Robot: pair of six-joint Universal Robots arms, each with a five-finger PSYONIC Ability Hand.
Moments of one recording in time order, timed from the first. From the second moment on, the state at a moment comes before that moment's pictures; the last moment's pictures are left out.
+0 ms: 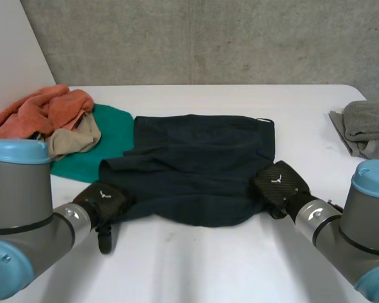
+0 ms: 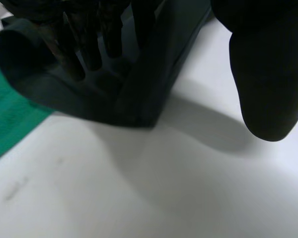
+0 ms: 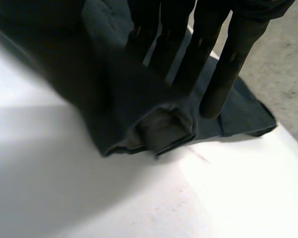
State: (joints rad) left arm 4.35 -1.96 -1.73 3.02 -1.49 3.69; right arm 1.89 -1.12 1.83 -0.35 1.26 2.53; left_hand 0.26 0.26 0.27 0.26 0.08; right_hand 1.05 1.09 1.08 1.09 0.90
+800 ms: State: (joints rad) left arm 4.29 -1.81 -1.72 2.53 -1.37 3.86; right arm 1.73 -1.46 1.86 0.52 1.22 2.11; left_hand 1.17 1.19 1.19 1.20 0.98; right_hand 1.11 1.17 1.18 1.19 0.99
